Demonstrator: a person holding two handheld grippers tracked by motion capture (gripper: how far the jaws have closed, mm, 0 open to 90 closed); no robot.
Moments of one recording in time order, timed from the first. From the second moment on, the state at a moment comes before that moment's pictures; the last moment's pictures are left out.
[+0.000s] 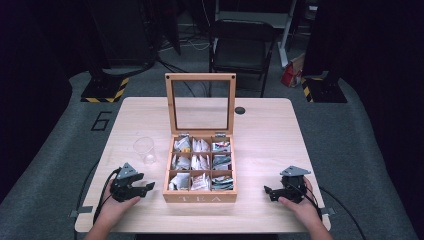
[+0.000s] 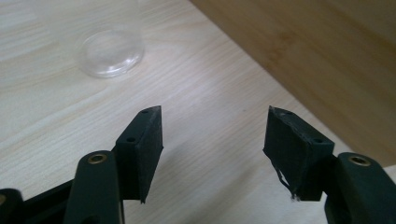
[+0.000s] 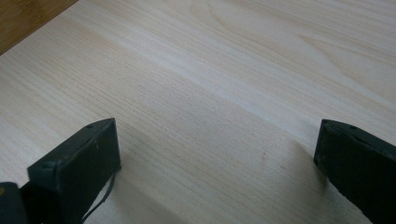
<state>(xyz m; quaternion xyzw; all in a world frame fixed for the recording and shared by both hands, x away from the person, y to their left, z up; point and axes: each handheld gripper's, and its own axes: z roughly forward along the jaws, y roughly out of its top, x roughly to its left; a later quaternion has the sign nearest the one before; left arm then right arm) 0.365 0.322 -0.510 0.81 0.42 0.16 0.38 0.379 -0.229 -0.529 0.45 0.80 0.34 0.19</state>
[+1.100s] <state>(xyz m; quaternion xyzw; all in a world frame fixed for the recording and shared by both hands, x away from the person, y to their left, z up) 0.349 0.298 -0.444 0.80 0.39 0.17 0.42 0.379 -0.229 -0.529 0.45 0.80 0.34 0.19</state>
